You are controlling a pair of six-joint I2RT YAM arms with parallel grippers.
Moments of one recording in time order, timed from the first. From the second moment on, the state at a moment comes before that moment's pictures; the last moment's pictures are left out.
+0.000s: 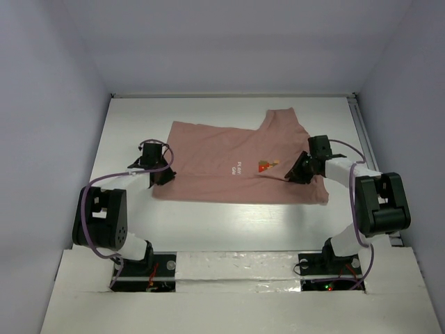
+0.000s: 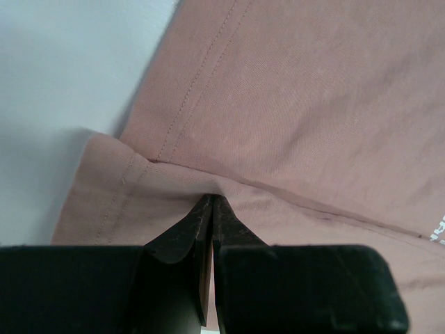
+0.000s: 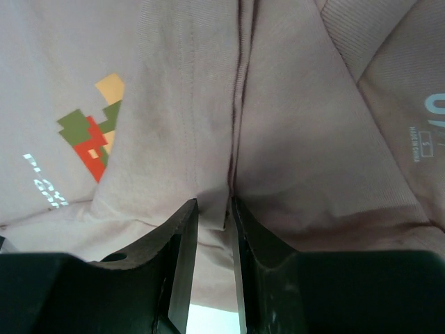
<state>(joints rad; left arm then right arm) -0.14 1.47 0.69 -0.17 0.00 -0.66 0.11 1.56 0.82 -0.31 -0.20 0.76</state>
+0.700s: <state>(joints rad) -0.14 1.49 0.68 -0.13 -0.04 -0.69 0.14 1.68 1.08 -0.33 -0.20 0.73</state>
